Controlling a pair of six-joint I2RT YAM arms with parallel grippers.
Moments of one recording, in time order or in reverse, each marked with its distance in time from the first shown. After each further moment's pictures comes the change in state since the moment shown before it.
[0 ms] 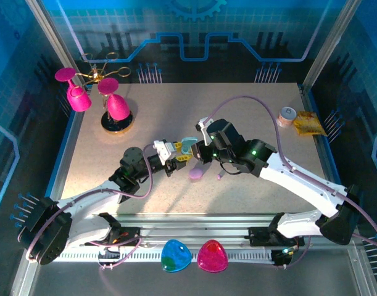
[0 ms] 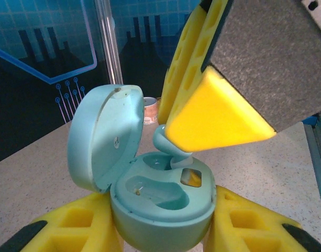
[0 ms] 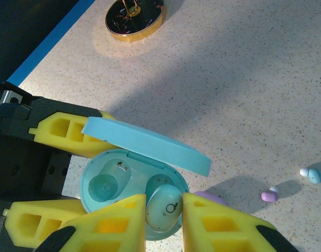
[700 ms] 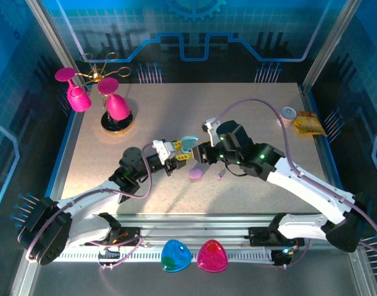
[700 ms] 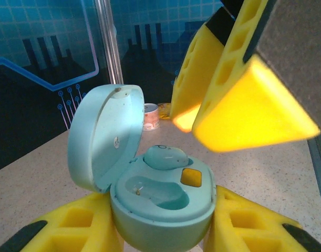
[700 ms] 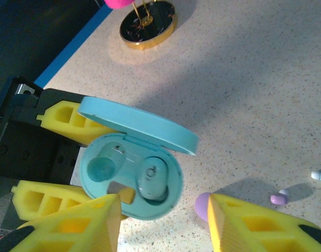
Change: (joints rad) left arm 0.000 0.001 0.000 0.032 0.000 -0.011; right arm -0.051 -0.097 -0.096 0.075 -0.079 0.005
